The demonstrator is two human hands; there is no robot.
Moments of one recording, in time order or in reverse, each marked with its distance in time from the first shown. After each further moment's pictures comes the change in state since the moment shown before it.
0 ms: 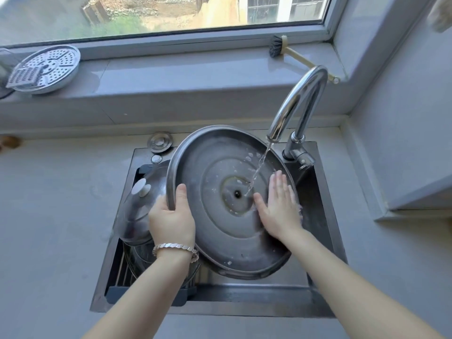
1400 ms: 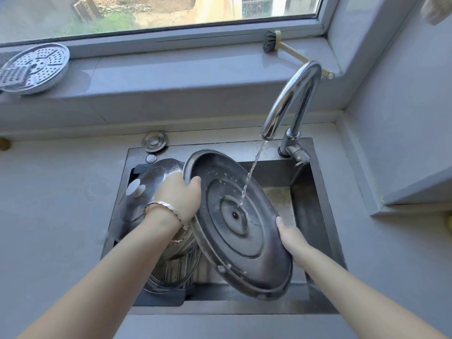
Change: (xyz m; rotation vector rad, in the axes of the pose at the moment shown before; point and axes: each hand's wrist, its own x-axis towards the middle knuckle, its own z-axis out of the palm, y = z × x) left_hand 0.029 0.038 0.008 0.646 -0.485 0.046; right_hand -0.026 0.043 0.033 0.889 -0.327 0.760
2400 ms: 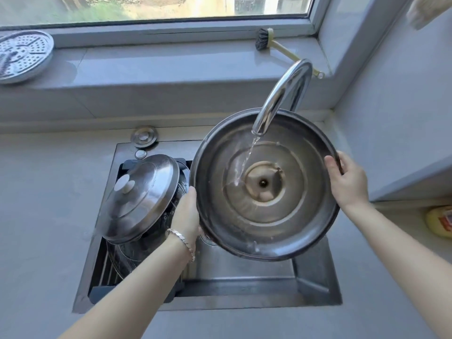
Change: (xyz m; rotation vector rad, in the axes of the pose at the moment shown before) left_hand -0.001 -0.030 0.068 -1.019 -0.175 -0.394; right_hand -0.022 -0.067 -0.119 -0.200 0.603 -0.884
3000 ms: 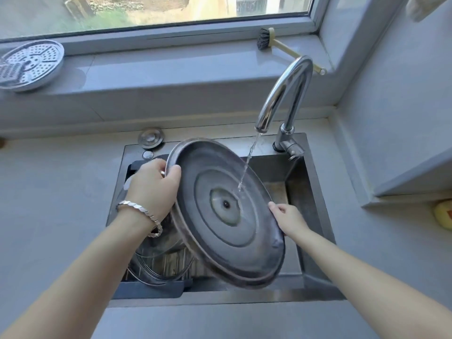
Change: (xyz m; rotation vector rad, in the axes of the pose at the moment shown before) left_hand -0.031 0.073 -0.039 0.930 0.200 0.670; right_hand -0.079 0.000 0.091 0.078 -0.554 0.444
